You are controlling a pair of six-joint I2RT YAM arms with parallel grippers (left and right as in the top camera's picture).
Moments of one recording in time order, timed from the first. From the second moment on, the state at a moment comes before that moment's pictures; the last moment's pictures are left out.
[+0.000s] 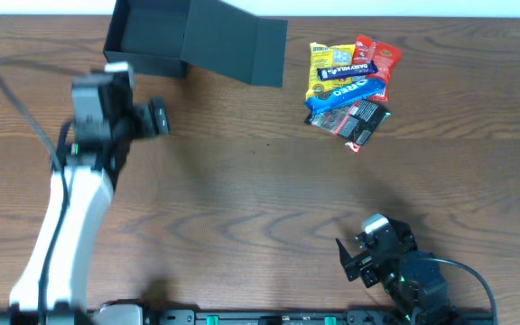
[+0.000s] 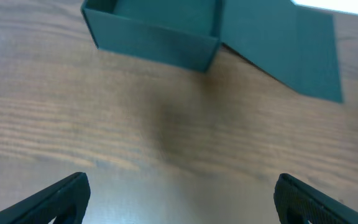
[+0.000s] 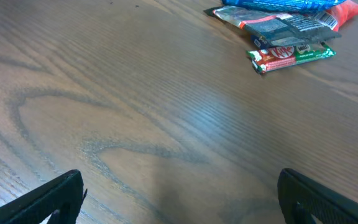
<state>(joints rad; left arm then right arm) 0.02 1.45 1.11 -0.44 0.06 -0.12 0.43 0.01 0.17 -0.73 0.02 -0.14</state>
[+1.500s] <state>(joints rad) 0.07 2.60 2.46 -1.08 0.07 0.07 0.43 0.01 0.17 -0.73 0.02 -0.14</state>
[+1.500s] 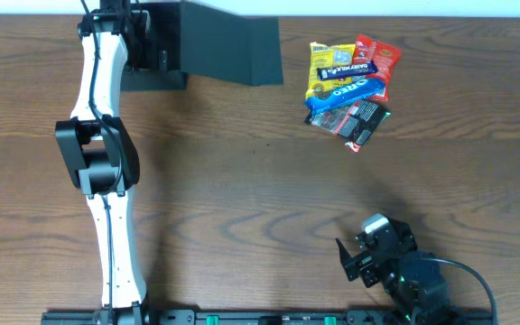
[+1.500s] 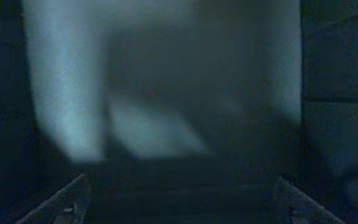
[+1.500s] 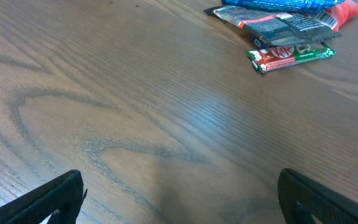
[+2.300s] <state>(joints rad) 0.03 2.59 2.78 -1.41 0.02 0.06 0.43 0.01 0.17 -0.73 0.02 -0.14</state>
